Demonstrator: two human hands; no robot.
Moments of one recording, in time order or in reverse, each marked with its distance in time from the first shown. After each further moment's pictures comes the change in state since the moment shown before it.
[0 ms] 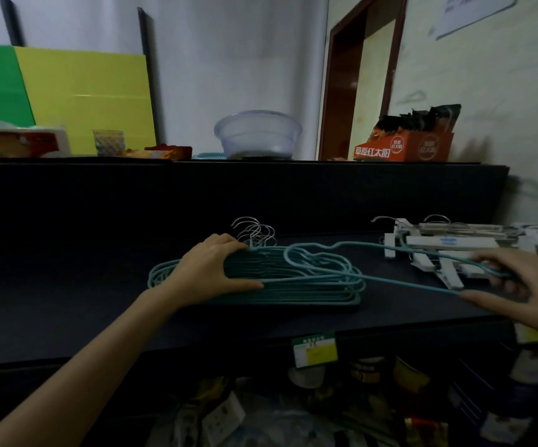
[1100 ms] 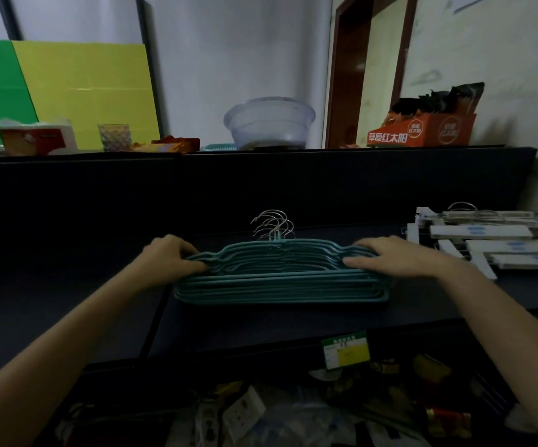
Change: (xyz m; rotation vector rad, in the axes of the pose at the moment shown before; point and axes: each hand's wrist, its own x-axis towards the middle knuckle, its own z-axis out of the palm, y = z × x) left_hand -0.015 -0.068 -0.037 -0.177 -0.131 -0.439; right_hand 0.116 -0.101 0.091 0.080 -0.585 0.024
